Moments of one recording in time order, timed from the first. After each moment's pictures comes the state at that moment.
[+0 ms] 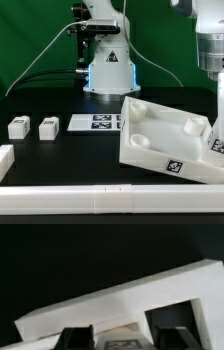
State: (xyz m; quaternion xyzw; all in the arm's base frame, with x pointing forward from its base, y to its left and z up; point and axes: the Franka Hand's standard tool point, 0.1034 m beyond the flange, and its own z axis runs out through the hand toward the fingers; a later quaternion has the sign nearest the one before) arm 0.607 0.148 0.069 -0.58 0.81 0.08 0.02
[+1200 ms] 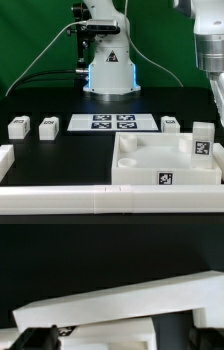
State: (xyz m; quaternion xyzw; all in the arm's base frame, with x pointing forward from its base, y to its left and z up) arm 0.602 0.151 0.071 -0.63 0.77 0.08 0.03
